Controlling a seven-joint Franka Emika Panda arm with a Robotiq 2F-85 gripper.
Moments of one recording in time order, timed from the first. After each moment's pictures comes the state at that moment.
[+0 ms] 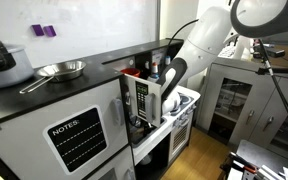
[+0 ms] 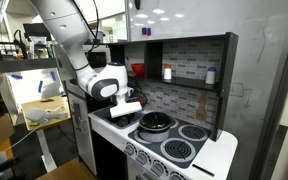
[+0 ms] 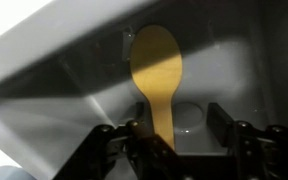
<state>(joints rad) -0.23 0.67 0.23 -2.09 0.03 2.92 -1.19</state>
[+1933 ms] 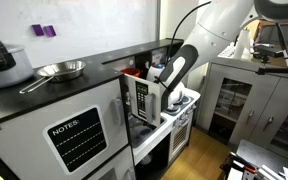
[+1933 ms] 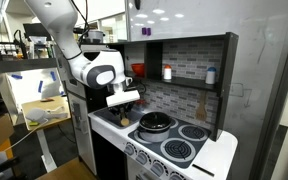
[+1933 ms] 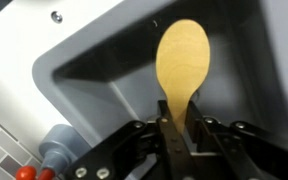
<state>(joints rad) -0.23 0.51 0.22 -2.19 -0.01 2.91 -1.09</state>
